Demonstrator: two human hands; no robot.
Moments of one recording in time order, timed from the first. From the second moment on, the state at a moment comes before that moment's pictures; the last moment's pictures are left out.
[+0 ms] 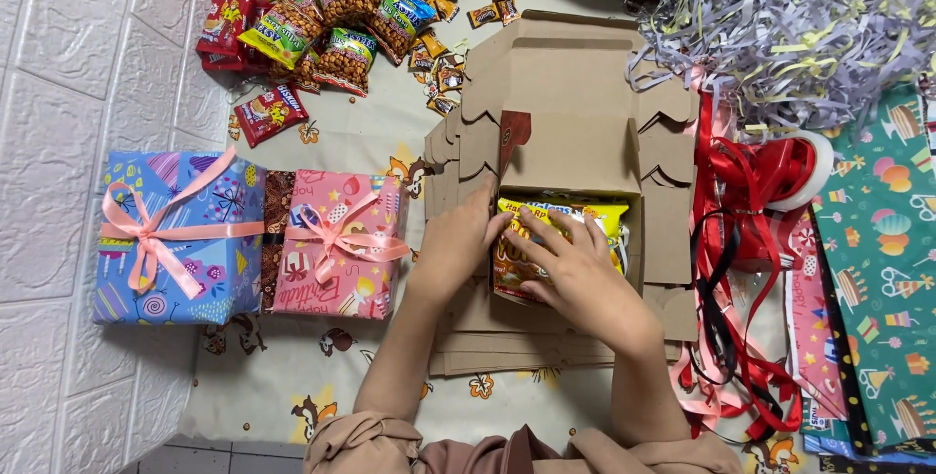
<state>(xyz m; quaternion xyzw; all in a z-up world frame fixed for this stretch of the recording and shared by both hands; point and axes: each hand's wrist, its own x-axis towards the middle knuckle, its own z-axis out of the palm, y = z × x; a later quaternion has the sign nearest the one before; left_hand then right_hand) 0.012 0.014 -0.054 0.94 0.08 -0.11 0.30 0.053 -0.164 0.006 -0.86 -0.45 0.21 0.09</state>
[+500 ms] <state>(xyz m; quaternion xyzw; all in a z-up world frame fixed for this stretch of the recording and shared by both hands) -0.019 0.059 0.018 0.91 0.04 0.03 0.41 0.054 -0.179 -0.003 -0.86 -0.46 0.07 0.20</state>
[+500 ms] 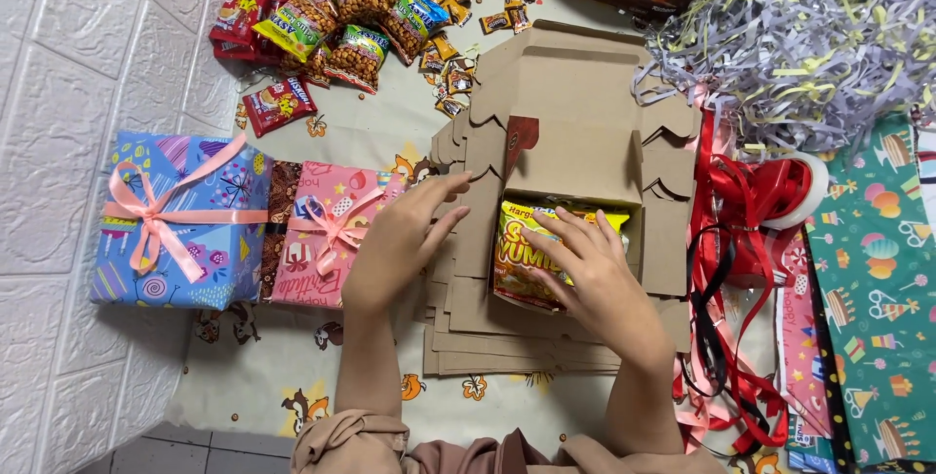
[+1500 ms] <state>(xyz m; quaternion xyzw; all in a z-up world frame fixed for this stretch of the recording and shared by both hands) -0.071 0.109 0.034 0.83 0.06 0.24 0.51 0.188 0.018 0.042 -0.80 -0.50 -0.01 0.35</state>
